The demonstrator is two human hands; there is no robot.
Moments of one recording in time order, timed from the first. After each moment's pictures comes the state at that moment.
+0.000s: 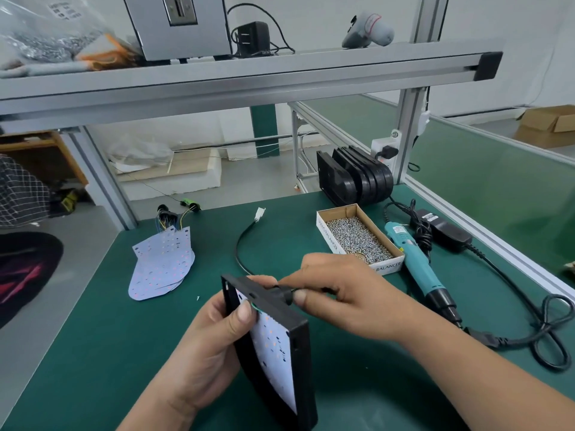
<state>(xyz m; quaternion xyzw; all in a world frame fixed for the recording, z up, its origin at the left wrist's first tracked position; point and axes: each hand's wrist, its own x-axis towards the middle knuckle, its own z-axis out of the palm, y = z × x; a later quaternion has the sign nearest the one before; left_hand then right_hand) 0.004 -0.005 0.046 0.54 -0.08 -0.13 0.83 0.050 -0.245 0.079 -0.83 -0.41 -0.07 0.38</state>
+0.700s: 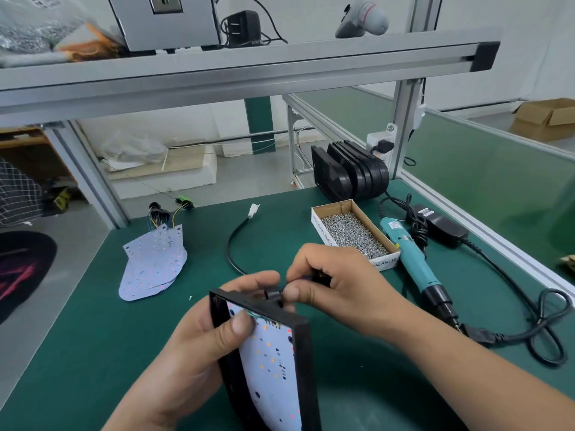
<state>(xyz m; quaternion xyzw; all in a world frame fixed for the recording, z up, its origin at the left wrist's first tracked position) -0.005 -0.004 0.063 0.55 -0.13 -0.16 0.81 0.054 -0.242 0.068 -0.80 -0.35 -0.08 0.48</state>
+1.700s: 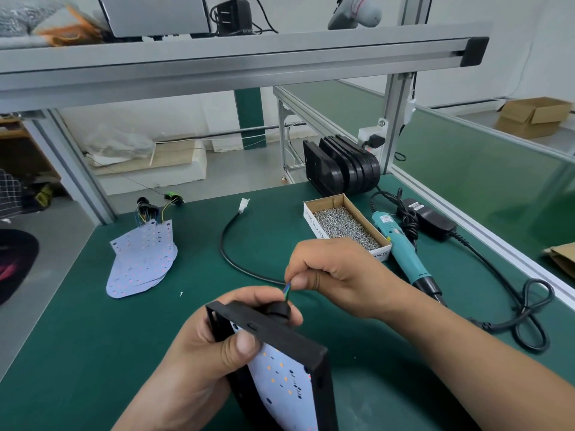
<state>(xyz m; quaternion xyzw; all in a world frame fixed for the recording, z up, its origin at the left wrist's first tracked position) -0.014 -0.016 0.052 0.52 -0.19 -0.15 0.82 0.065 -0.251 0.072 -0.79 -0.44 -0.13 0.41</state>
